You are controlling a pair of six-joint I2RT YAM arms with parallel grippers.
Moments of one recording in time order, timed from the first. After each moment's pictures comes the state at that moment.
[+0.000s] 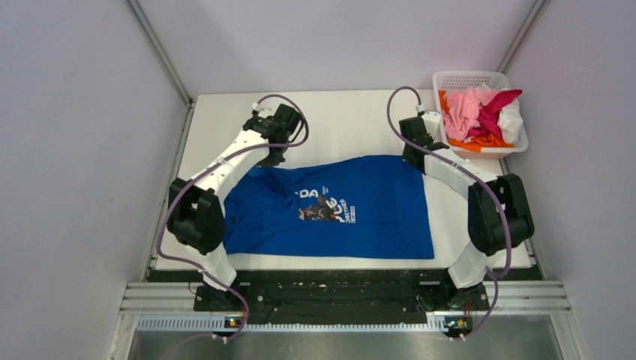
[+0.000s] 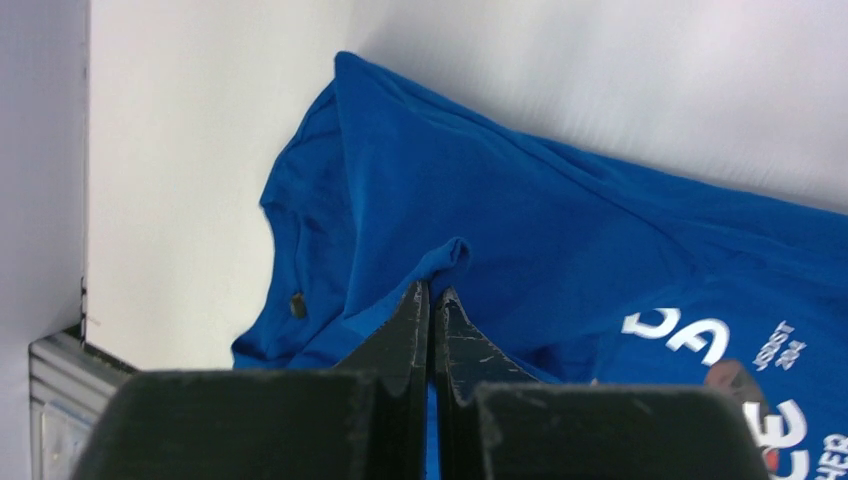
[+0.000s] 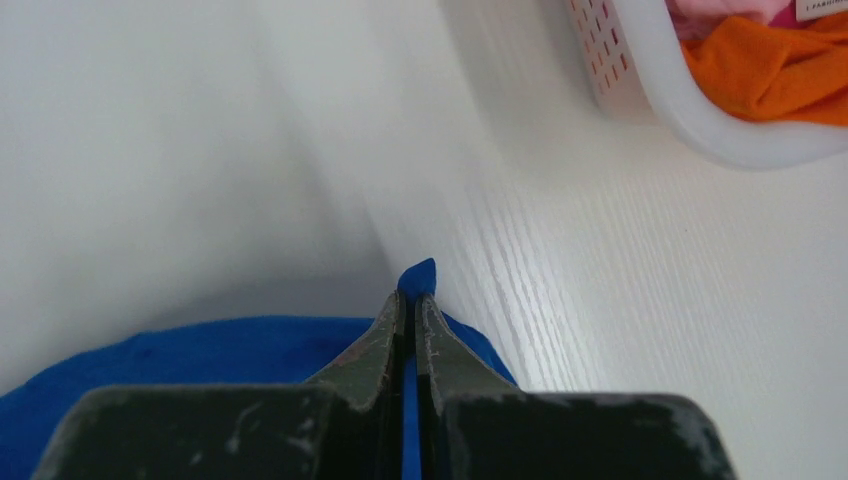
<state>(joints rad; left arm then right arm) -0.45 1.76 1.57 -1.03 -0.59 -0.62 0.30 1.69 1.12 -0.24 0.53 0.44</state>
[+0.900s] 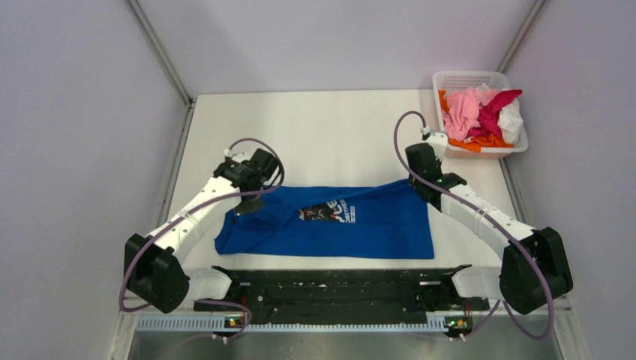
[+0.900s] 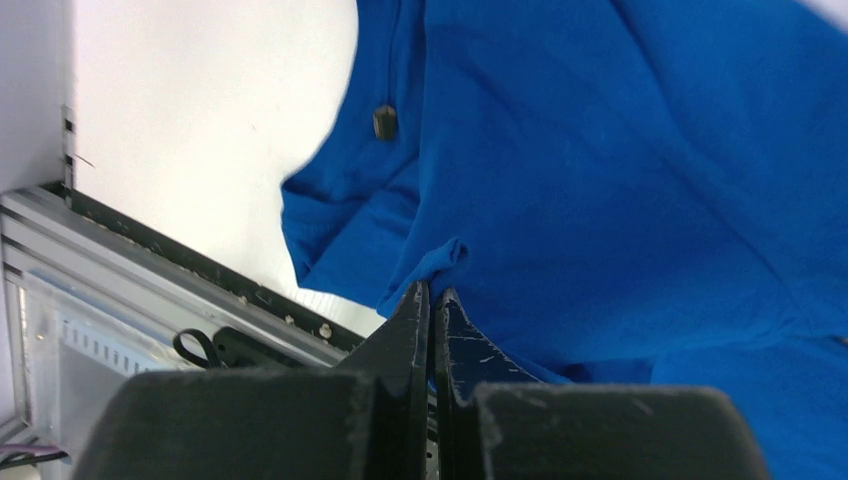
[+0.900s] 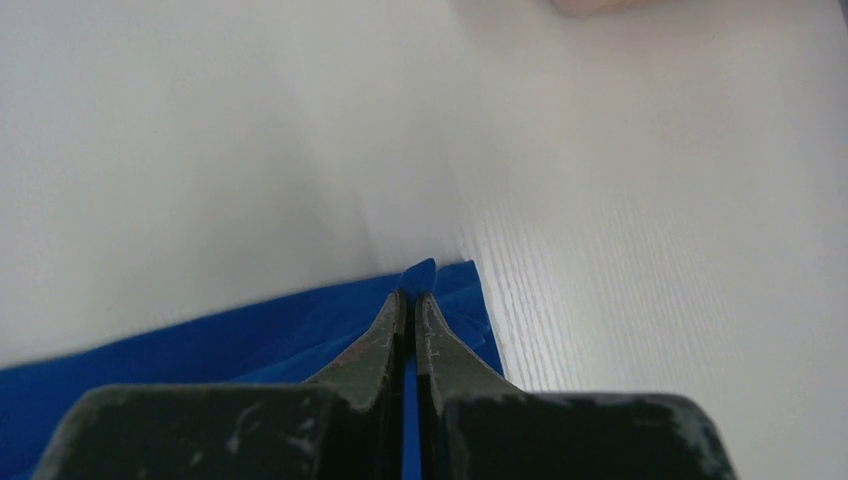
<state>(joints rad) -0.48 1.30 1.09 -1.16 -0.53 -0.79 0.41 1.27 0.82 -0.30 0.56 0.42</state>
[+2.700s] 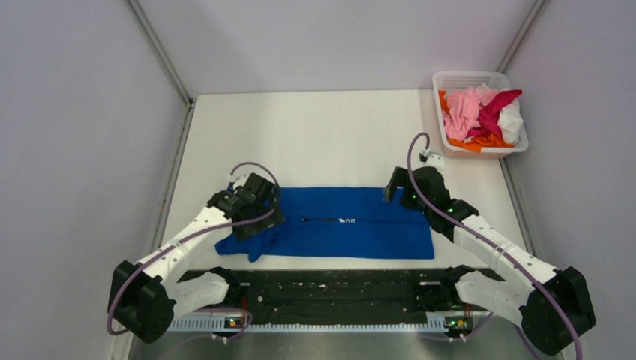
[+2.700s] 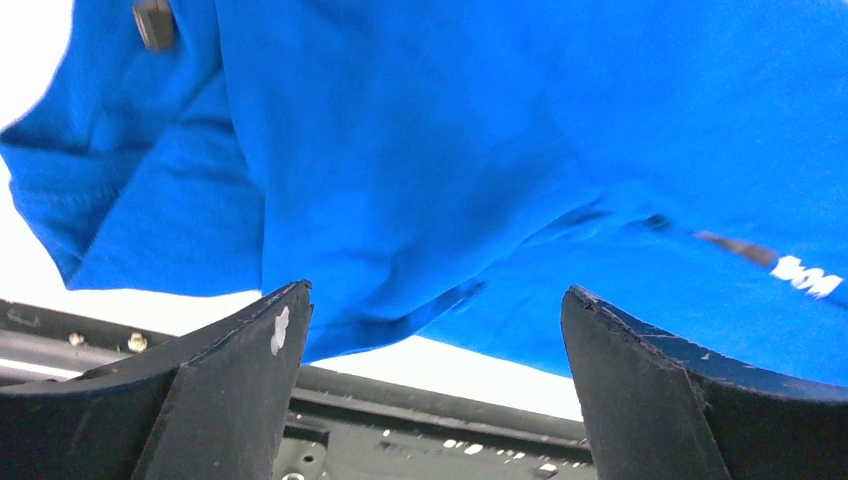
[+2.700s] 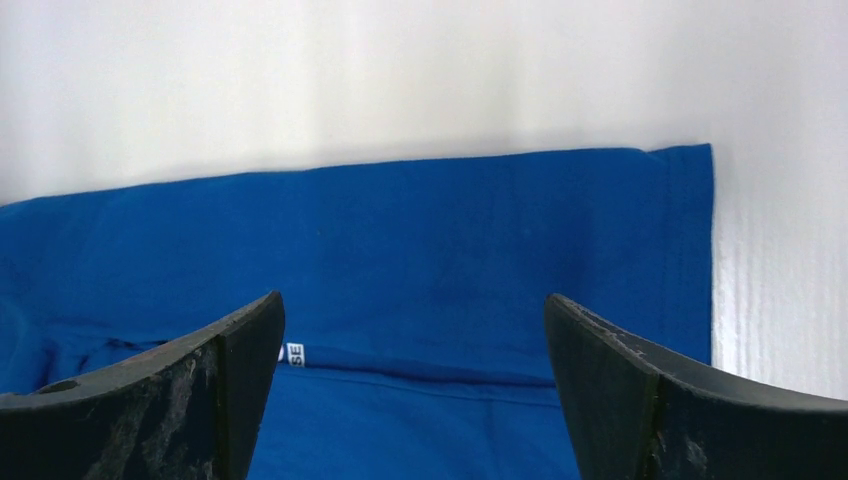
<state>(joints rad) -0.51 1.08 0.80 -0.87 -0.26 -0.90 0.50 0.98 0.59 -0.25 0.22 0.59</state>
